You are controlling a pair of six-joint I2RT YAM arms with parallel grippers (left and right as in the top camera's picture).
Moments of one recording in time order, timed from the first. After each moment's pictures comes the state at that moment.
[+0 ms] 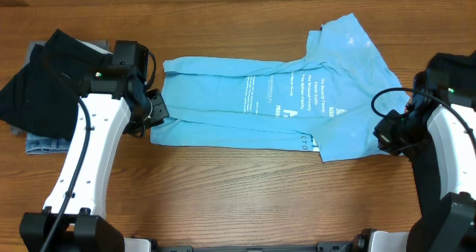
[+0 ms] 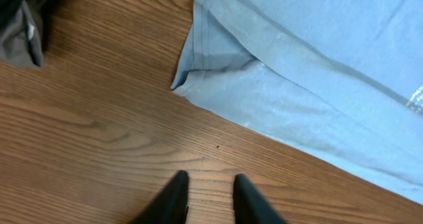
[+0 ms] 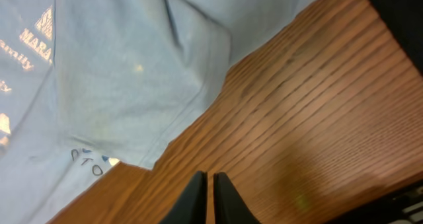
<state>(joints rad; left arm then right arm) -0.07 1.57 1.39 -1.23 -0.03 -0.47 -0.29 1.54 1.18 -1.24 -0.08 0.52</state>
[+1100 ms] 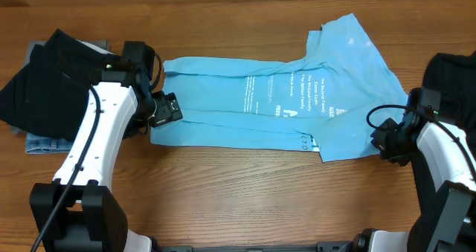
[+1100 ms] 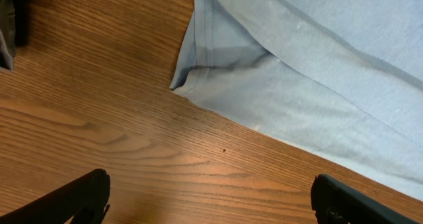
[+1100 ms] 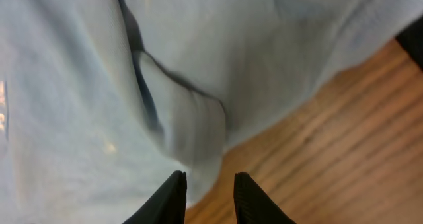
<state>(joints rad) -0.07 1.67 1.39 -1.23 -0.03 -0.46 -0.33 1.55 0.91 -0.81 -0.06 0.51</state>
